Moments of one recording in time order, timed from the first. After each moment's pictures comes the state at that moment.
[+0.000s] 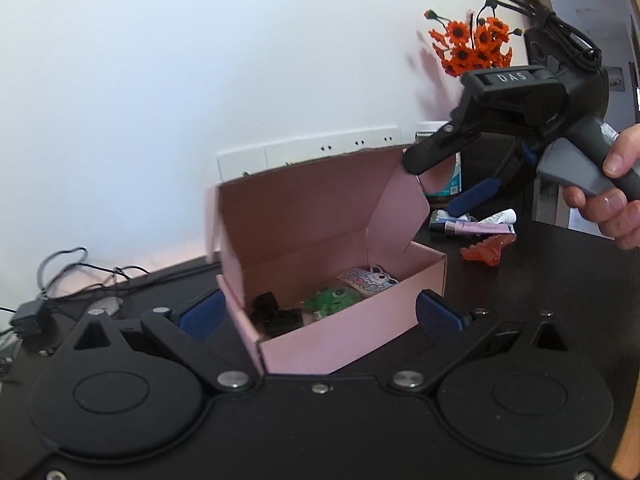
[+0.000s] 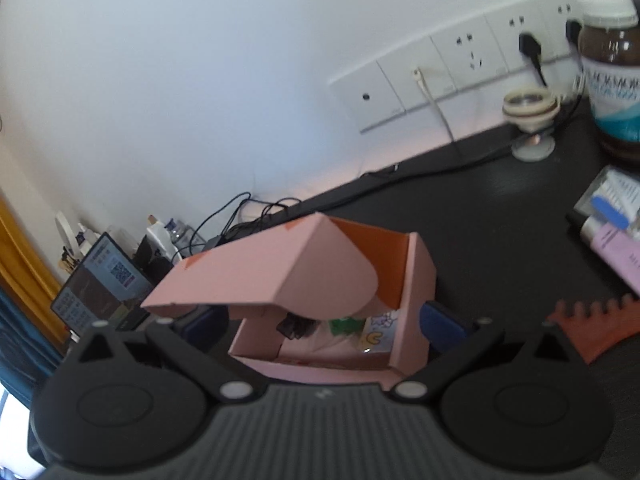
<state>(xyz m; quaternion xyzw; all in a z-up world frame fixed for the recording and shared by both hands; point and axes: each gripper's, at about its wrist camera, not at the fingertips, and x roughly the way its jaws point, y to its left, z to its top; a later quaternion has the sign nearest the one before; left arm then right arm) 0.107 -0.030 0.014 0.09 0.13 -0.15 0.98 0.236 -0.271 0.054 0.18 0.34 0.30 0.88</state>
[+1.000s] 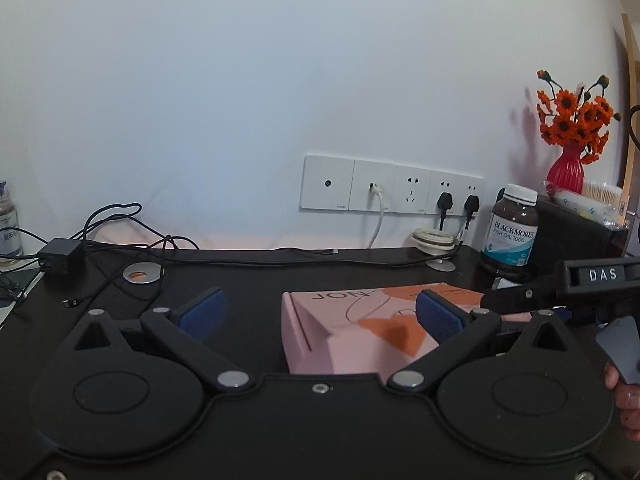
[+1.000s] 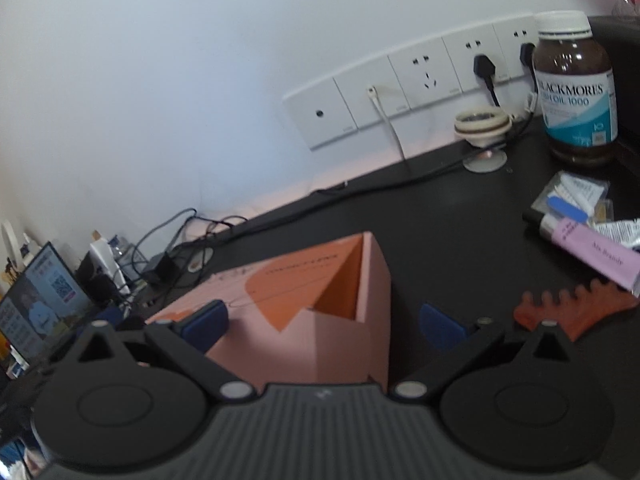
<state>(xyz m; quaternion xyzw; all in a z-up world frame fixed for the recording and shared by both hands) 0.141 -0.004 0.030 -0.05 0.15 -0.05 0.99 0.229 -0.256 0.024 0.16 0.31 0.21 0.91</state>
